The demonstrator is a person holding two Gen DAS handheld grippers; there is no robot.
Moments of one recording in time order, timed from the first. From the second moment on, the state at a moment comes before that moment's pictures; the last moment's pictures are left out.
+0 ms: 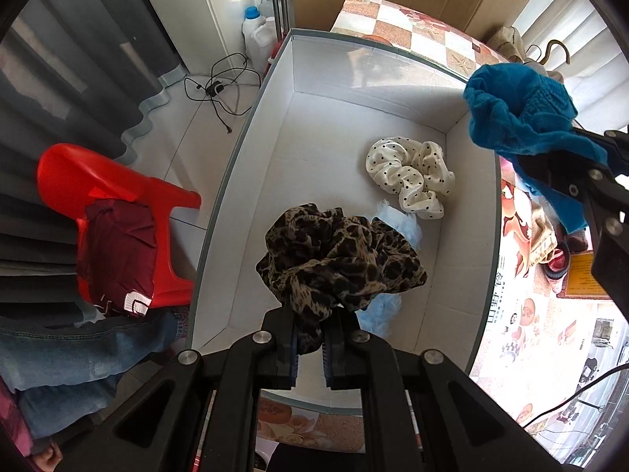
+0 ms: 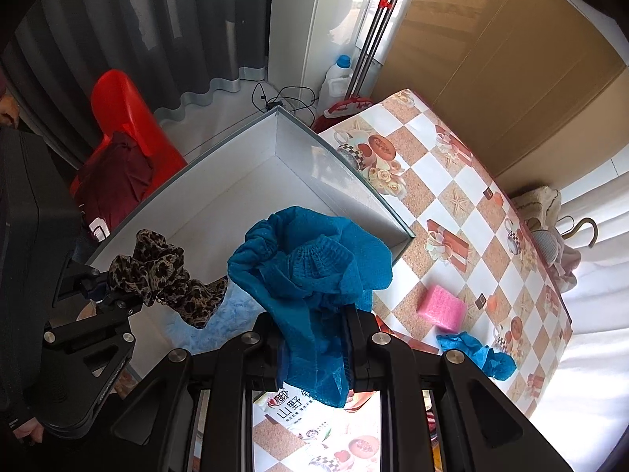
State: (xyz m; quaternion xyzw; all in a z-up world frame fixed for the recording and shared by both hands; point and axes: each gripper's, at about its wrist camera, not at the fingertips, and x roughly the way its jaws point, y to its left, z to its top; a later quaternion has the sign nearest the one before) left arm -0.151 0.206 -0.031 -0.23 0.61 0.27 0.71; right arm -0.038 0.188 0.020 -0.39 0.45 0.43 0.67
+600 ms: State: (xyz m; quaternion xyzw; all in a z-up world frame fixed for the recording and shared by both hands) left arm -0.144 0.204 -0.032 -0.22 0.62 0.27 0.70; right arm -0.025 0.202 0.027 -0.37 0.47 0.43 0.68
